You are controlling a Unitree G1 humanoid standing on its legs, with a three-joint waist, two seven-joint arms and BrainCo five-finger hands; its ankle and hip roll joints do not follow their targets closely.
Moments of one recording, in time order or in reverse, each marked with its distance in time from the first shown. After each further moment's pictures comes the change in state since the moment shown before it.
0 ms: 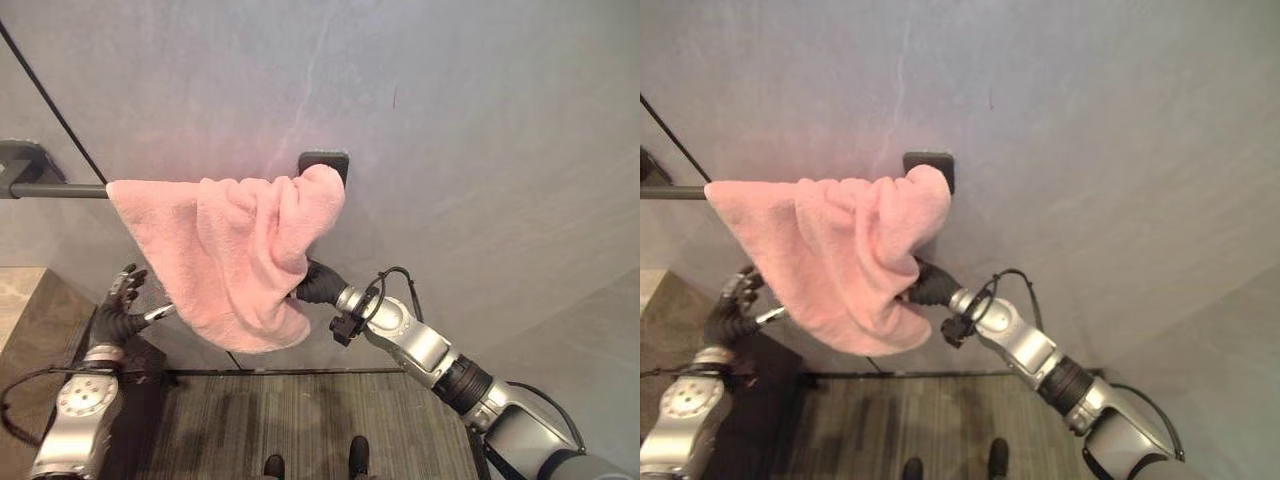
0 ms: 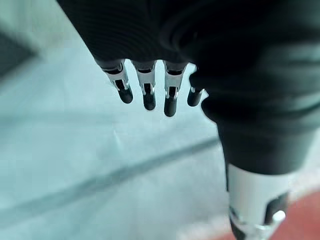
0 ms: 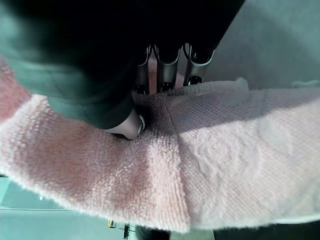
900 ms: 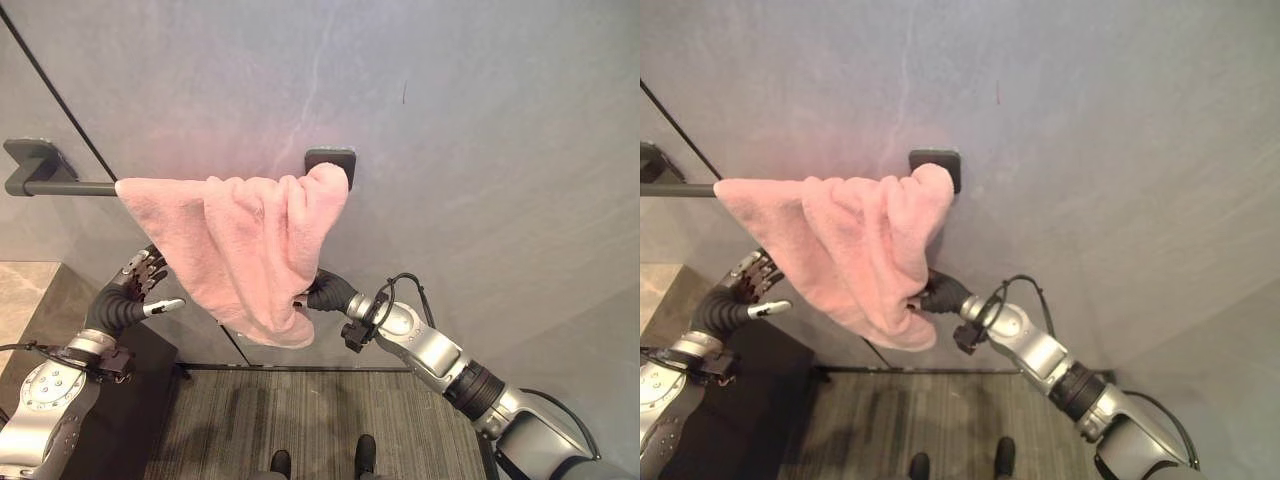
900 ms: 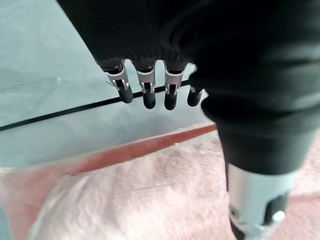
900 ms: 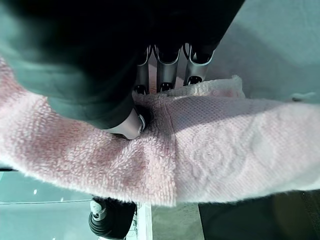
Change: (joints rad) left arm 0.022 0.161 -0.097 -0.189 -0.327 -0.007 -0.223; right arm 0.042 -0.040 0.013 -0.010 0.001 0.003 0.037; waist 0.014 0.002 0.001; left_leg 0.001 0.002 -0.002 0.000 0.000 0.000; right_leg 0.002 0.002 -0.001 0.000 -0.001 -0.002
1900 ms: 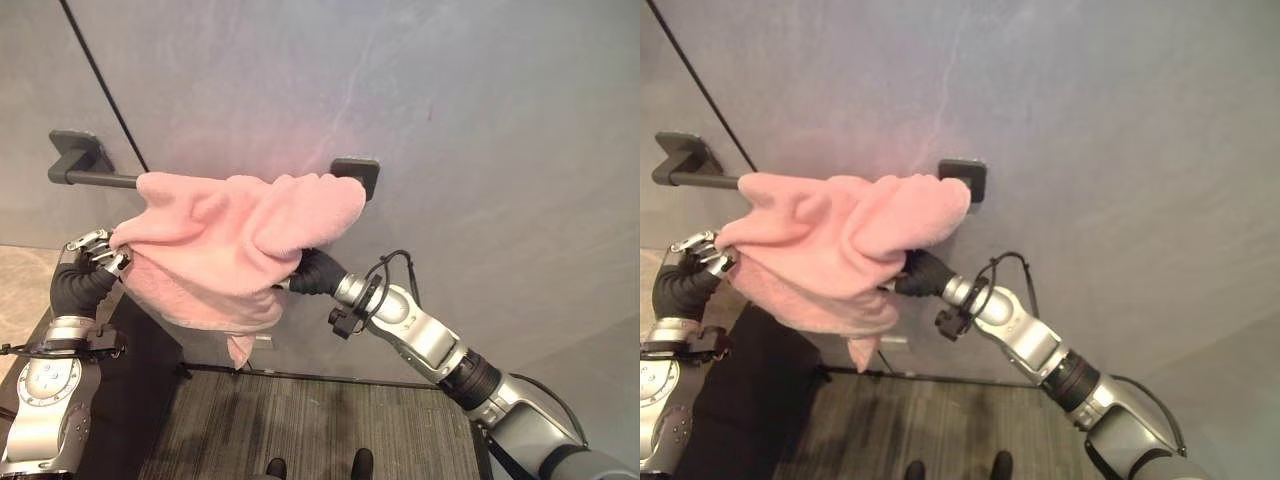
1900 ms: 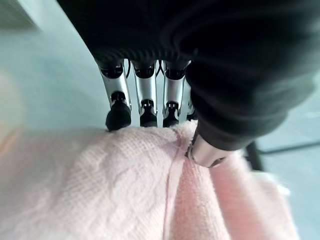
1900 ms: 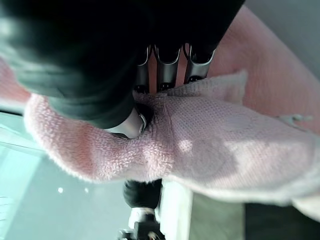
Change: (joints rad) left arm -0.069 -0.174 0.116 0.023 0.101 -0.045 0.172; right arm -0.069 0.067 0.021 -0.045 -0.051 -0.024 0.001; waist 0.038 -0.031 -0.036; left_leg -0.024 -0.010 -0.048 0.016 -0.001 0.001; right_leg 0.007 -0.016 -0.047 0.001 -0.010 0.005
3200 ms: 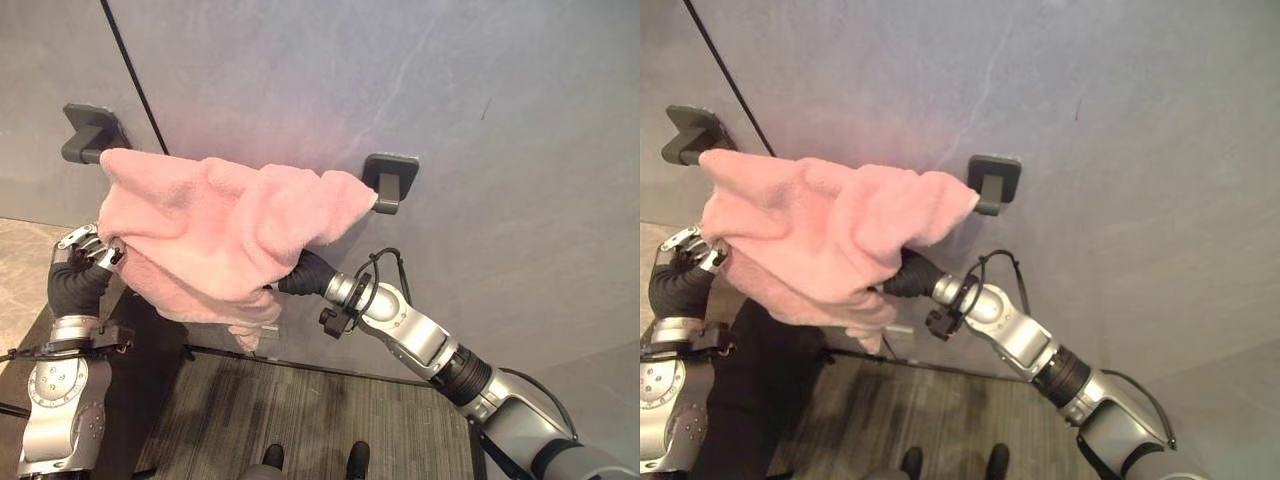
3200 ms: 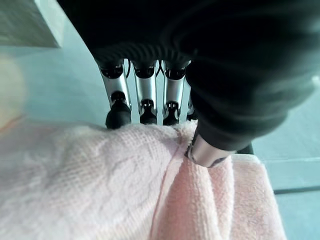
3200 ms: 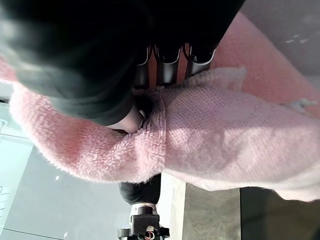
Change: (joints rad) left arm -0.037 -0.132 0.075 -0.101 -0.024 -0.033 0.036; right arm -0.036 0.012 -0.036 -0.071 -0.010 0.016 -0.004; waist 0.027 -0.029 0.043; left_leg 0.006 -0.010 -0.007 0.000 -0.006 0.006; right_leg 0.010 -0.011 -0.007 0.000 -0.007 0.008
